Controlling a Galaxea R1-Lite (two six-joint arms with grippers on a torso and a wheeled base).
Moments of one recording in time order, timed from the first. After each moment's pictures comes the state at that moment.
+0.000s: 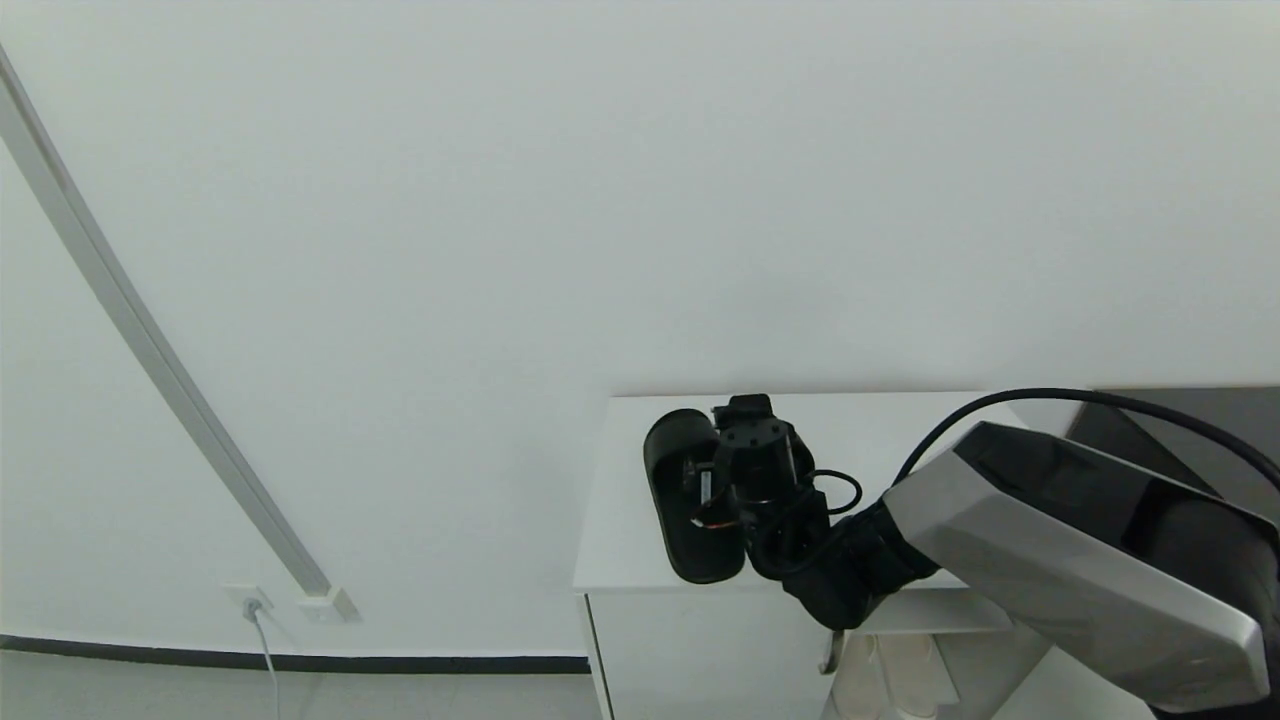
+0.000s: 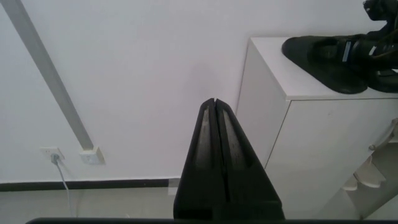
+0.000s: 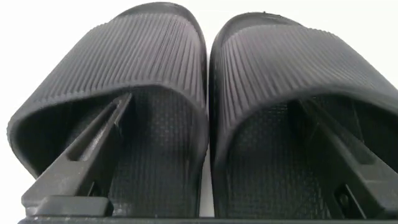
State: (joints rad) left arm 0.00 0.00 0.00 0.00 0.01 0.00; right arm 0.72 2.43 -1.38 -0.81 -0.56 0.20
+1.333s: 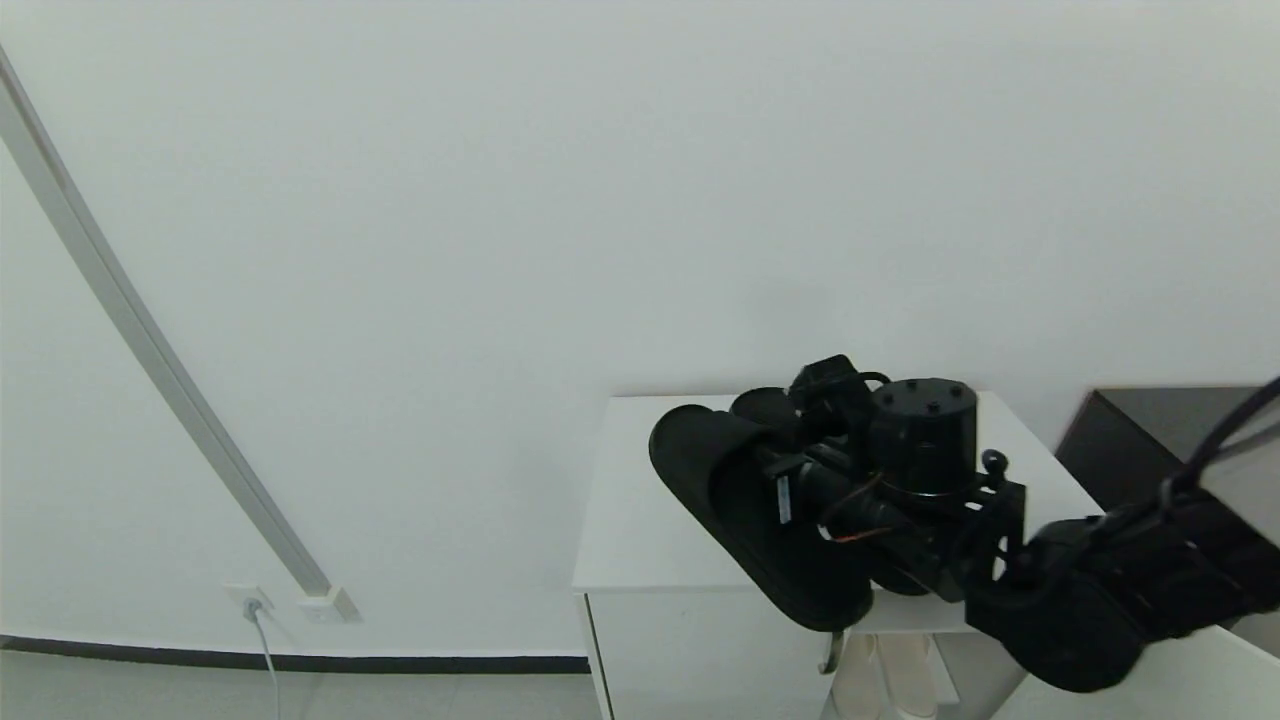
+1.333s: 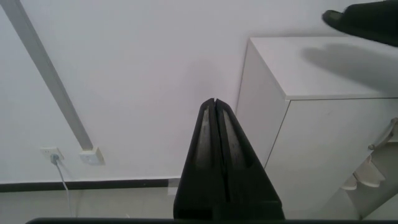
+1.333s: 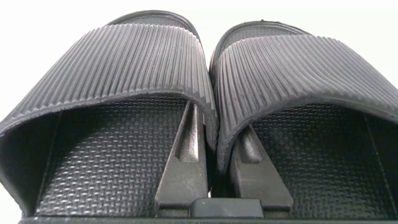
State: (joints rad) left arm 0.00 0.00 0.00 0.00 0.01 0.00; right arm 0.71 1.93 -0.84 -0.88 -0.18 0.03
